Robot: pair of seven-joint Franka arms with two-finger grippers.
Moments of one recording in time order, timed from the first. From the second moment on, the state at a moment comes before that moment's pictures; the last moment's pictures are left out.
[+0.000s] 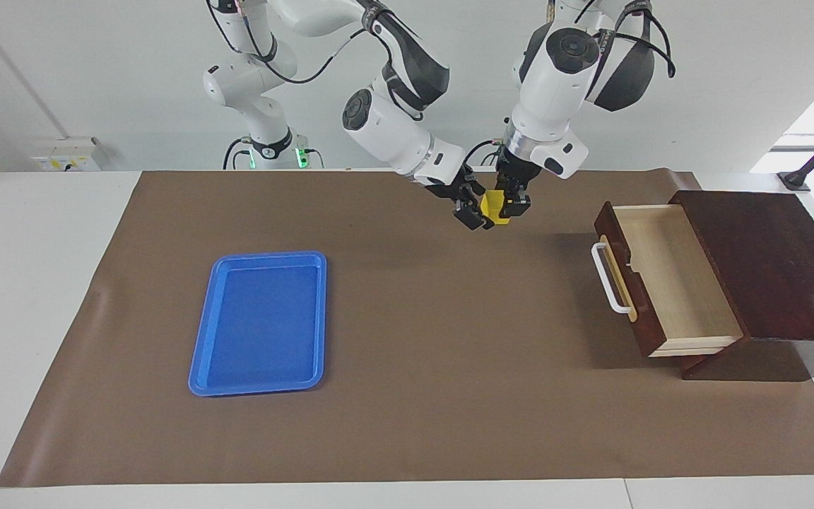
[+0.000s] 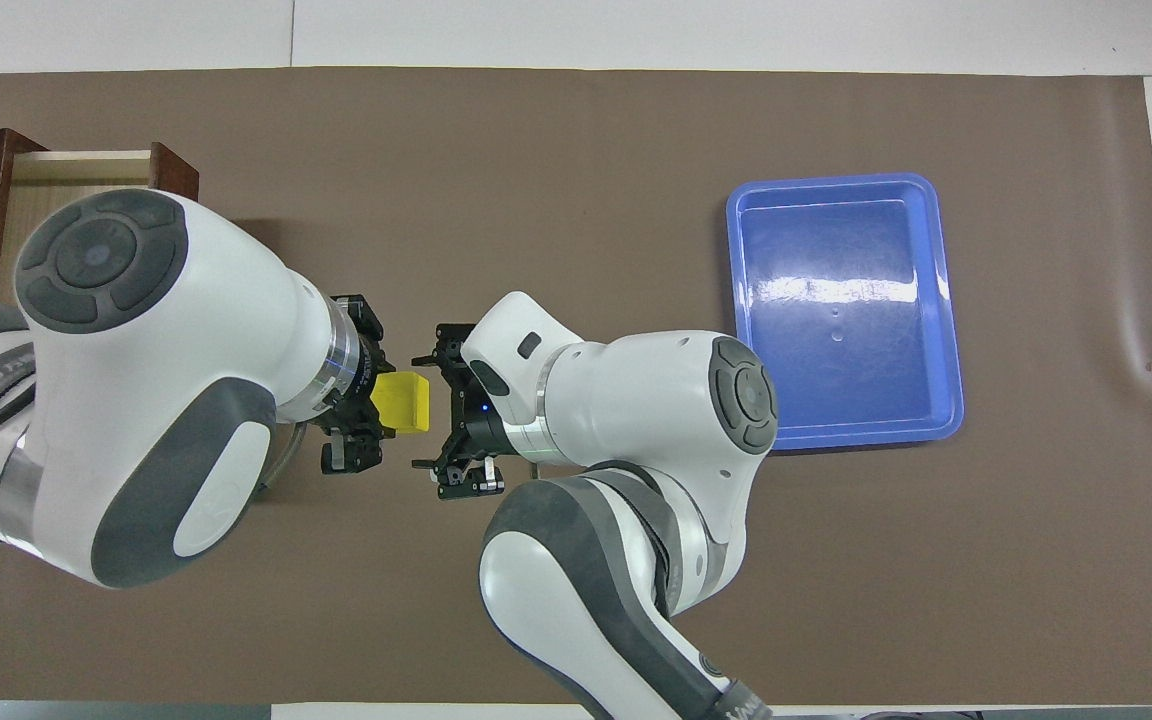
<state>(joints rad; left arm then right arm) -0.35 -0.02 -0.14 -1.82 -0.10 1.73 -2.02 0.70 0.22 0.02 -1.83 0.93 2.44 -1.49</state>
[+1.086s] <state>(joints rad) -0.35 -0.03 -0.14 -1.82 -0.10 1.73 -2.01 0.70 0.24 0.02 -1.82 0.93 2.44 -1.53</state>
